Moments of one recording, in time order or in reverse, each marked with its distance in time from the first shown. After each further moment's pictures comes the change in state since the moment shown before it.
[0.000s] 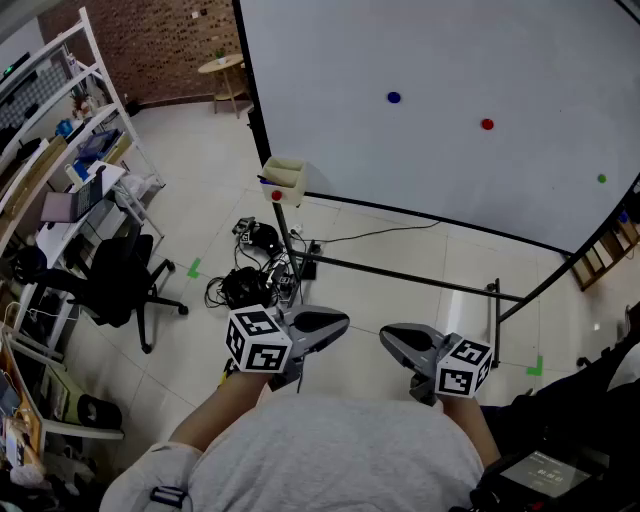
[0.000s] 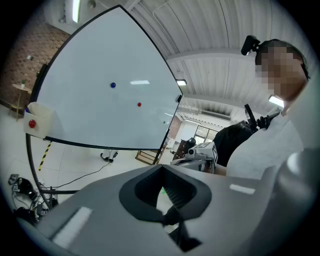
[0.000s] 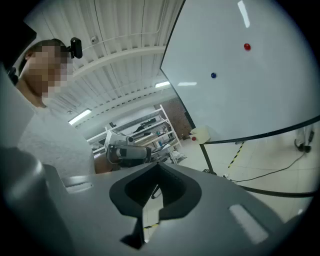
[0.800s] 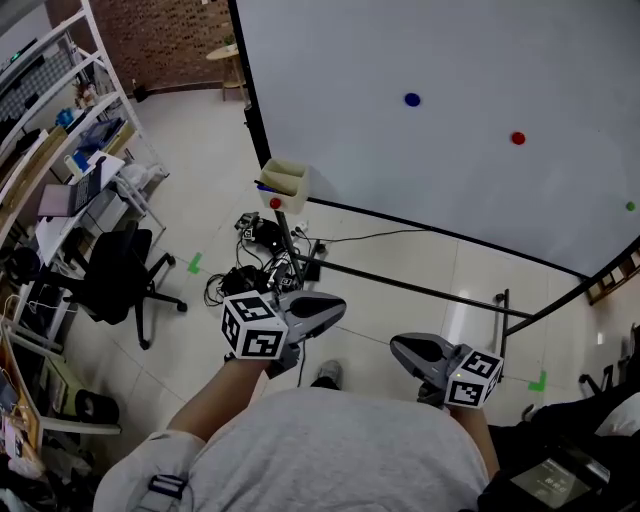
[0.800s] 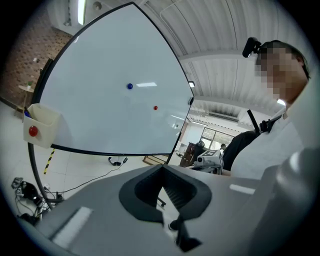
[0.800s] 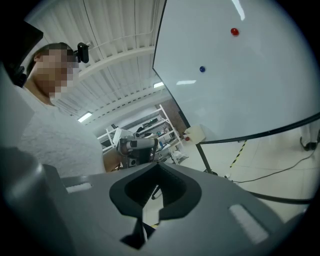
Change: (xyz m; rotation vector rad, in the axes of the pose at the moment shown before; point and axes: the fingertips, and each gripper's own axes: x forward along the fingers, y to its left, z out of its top) left arm 0.023 0.100 0.028 -0.018 -0.023 0.050; right arm 0.010 -0.075 0.006 0.026 -0.011 0.035
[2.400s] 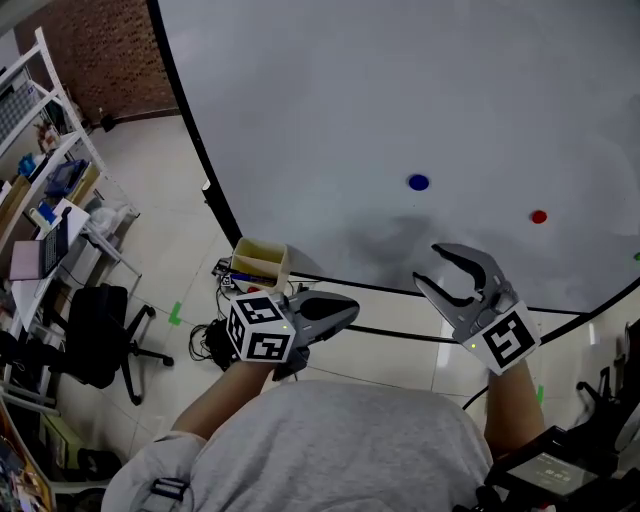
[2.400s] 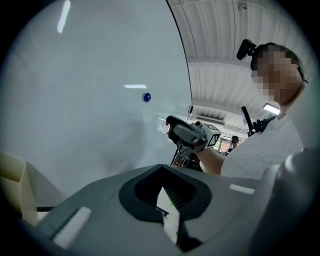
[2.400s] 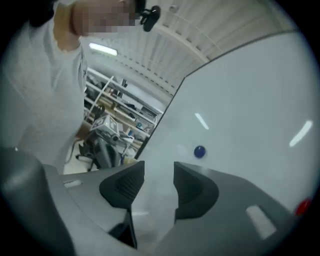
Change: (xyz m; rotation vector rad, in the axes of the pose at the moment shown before) left arm 0.075 0.157 0.113 0.066 -0.022 -0.178; right arm 0.080 -0.155 0.267 -0.904 0.034 -0.387
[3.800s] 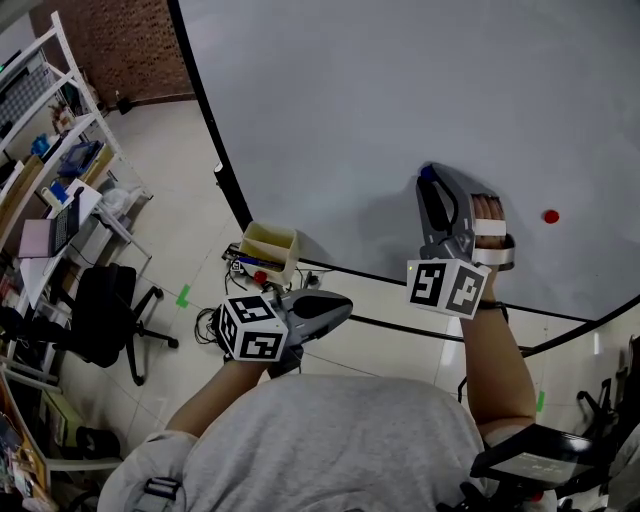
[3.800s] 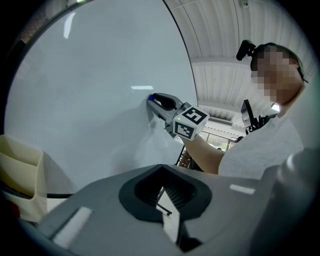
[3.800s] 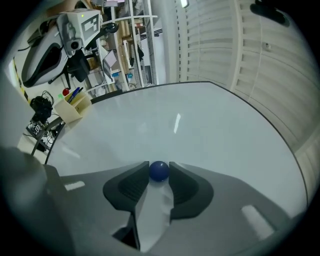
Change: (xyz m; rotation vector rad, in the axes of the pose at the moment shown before) left arm -0.019 -0.011 -0.010 -0.027 -0.008 0.083; right arm 0.064 -0.086 0.016 -0.749 0.273 -0.550
